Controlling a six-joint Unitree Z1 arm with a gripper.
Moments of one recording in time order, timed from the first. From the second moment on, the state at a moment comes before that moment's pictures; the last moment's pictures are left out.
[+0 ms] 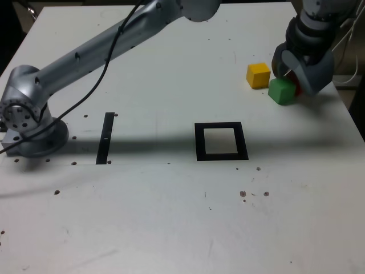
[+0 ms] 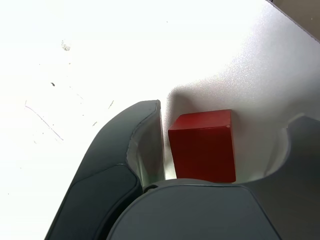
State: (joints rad) arm 0.12 2.65 -2.67 1.50 0.42 1.04
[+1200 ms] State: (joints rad) arm 0.13 2.65 -2.69 1.55 0.43 0.97
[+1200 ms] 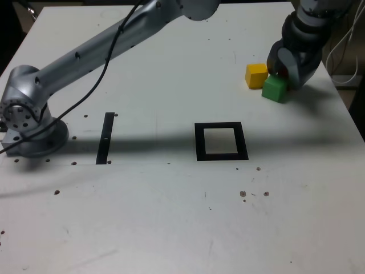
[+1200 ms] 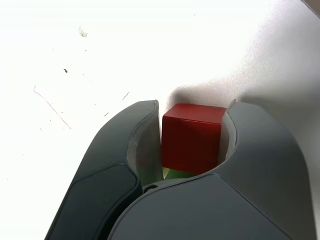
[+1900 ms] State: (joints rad) arm -0.01 2.28 -2.40 1.63 0.42 0.76
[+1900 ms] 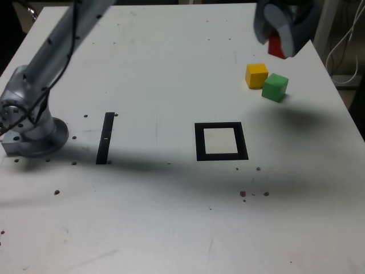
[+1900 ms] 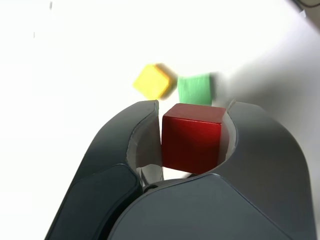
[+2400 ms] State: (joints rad) arm -0.07 2.20 -1.93 1.62 0.17 0.24
